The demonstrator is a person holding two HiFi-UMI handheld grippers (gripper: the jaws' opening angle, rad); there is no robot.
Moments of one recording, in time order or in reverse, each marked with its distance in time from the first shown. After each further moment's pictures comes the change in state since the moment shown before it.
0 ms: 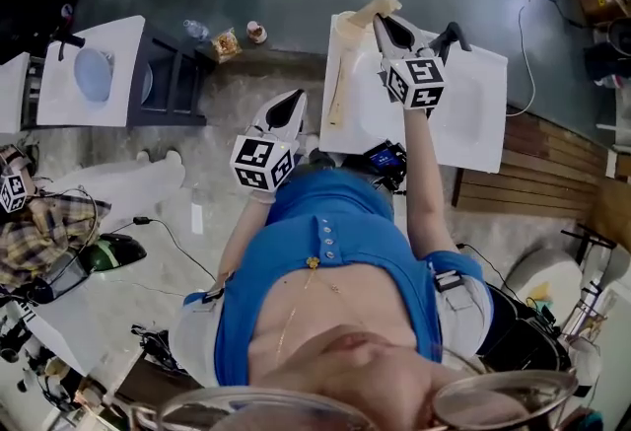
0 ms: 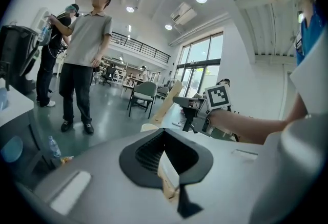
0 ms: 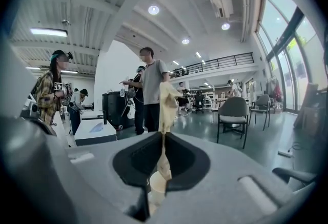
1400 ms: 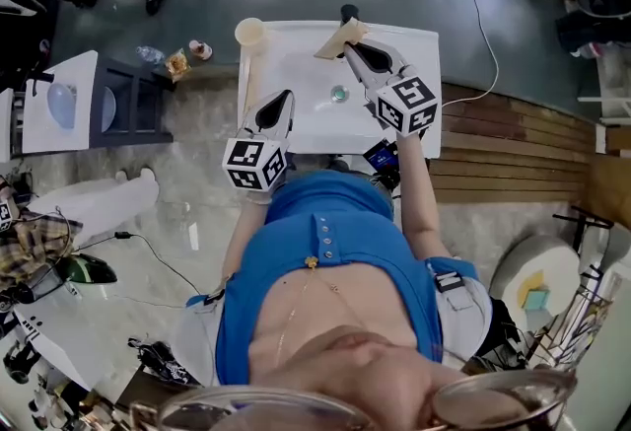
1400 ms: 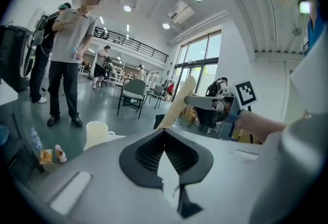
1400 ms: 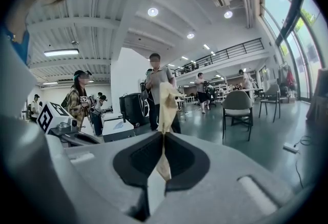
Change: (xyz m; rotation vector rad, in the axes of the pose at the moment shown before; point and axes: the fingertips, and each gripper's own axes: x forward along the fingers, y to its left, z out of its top) left arm 0.122 -0.201 -0.015 -0.001 -0.002 -0.003; right arm -0.191 -0.122 0.000 0.051 0.039 0.195
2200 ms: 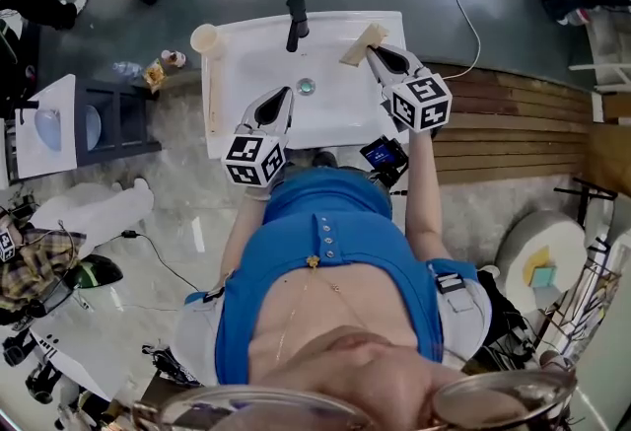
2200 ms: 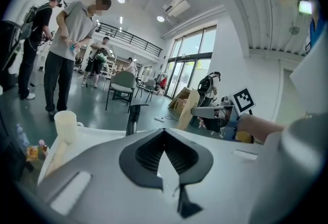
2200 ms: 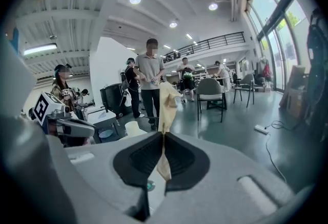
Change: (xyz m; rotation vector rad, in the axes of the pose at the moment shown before) left arm 0.062 -0.081 -0.026 0.015 0.070 -0.078; right arm -0.113 -0.112 -0.069 0.096 0.146 -0.194
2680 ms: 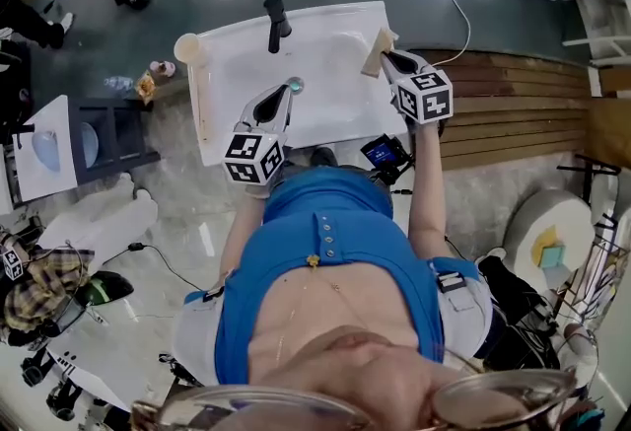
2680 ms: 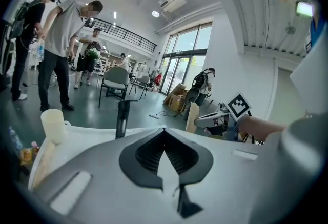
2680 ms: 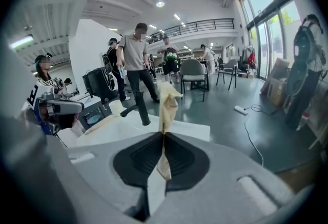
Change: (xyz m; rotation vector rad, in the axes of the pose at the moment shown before) left arm 0.023 -0.021 -0.008 0.022 0.046 -0.061; right arm -0.037 -0.060 -0.068 0.064 0.226 -0.163
